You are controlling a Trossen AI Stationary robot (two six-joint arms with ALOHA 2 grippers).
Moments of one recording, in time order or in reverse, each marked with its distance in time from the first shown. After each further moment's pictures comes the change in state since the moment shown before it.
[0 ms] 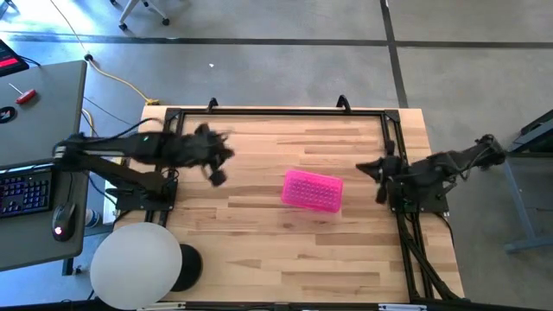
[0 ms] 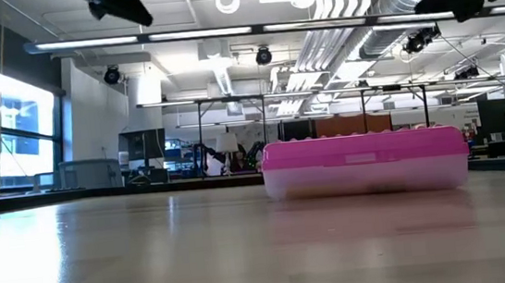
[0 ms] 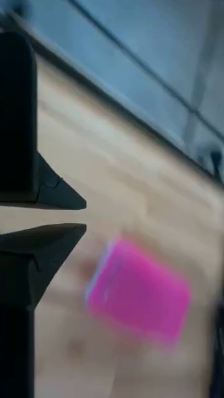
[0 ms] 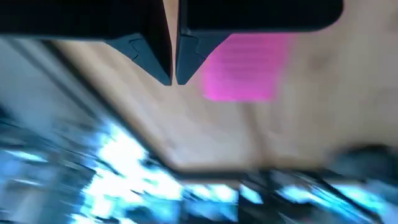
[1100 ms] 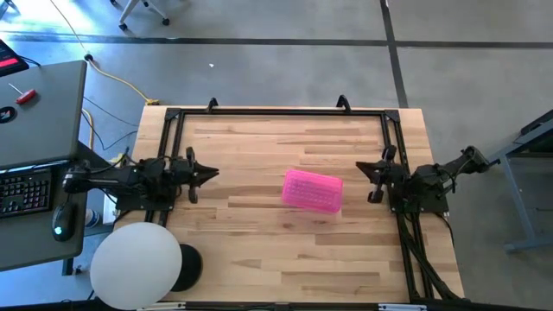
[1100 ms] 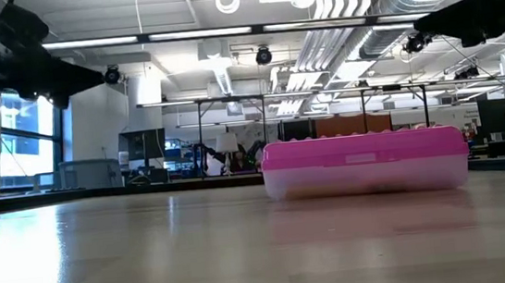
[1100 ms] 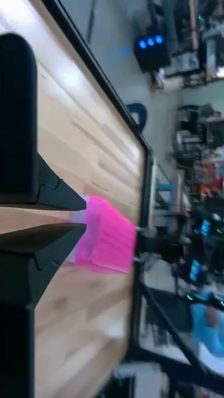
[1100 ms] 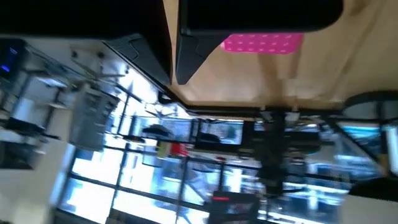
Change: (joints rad) left arm 0.002 -1.033 -1.065 0.686 0.208 0.183; right arm 0.018 -0.422 -0.450 0.552 0.085 -0.371
